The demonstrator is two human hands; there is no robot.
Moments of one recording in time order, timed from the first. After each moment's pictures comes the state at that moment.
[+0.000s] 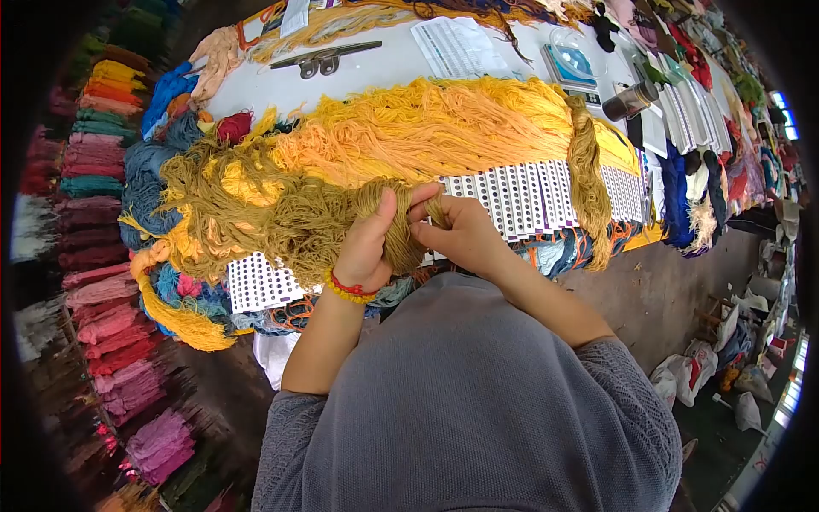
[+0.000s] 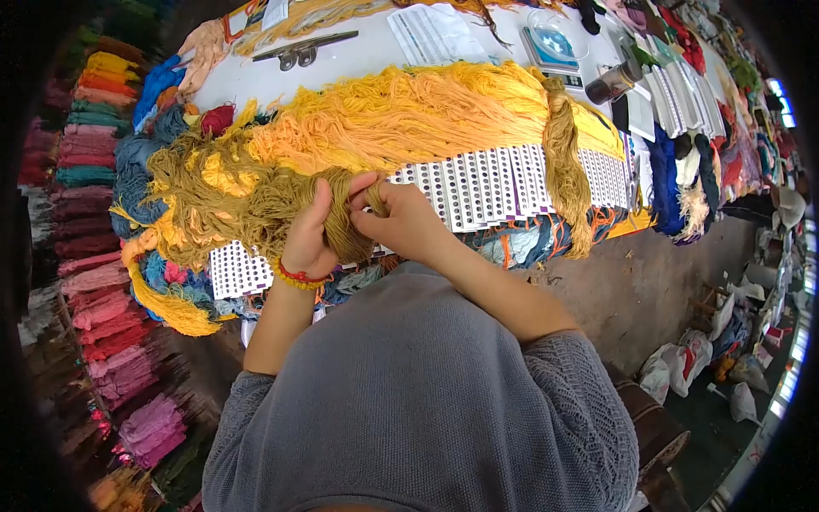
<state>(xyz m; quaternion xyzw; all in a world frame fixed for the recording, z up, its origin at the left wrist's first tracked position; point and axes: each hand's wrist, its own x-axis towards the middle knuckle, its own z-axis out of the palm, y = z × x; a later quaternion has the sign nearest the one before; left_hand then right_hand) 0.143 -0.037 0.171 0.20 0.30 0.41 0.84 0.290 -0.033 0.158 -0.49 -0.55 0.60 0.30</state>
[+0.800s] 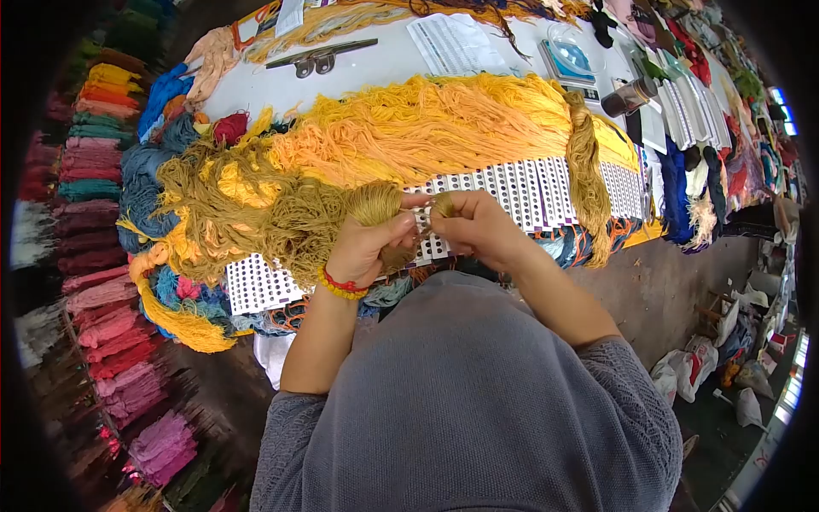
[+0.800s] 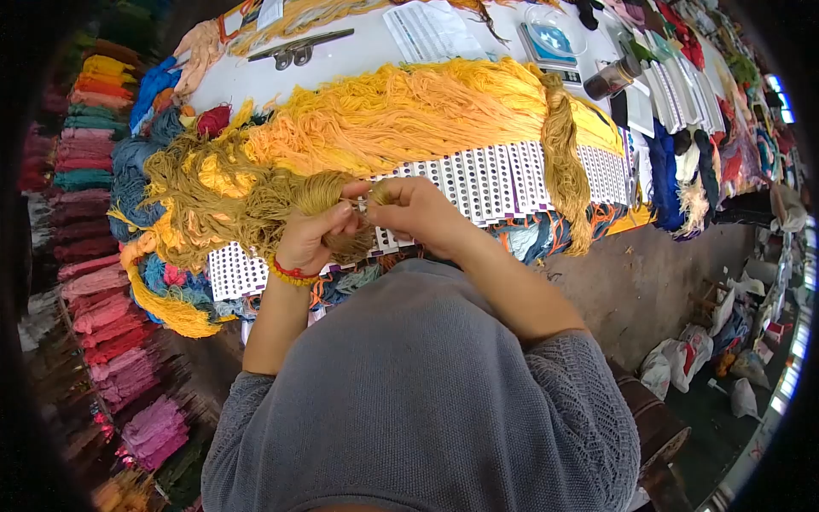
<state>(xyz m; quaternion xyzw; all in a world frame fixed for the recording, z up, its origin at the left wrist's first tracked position) 0.130 -0.033 0.160 0.32 0.37 0.42 0.77 0.318 -0.021 0.159 -0.30 -0.24 0.88 0.29</state>
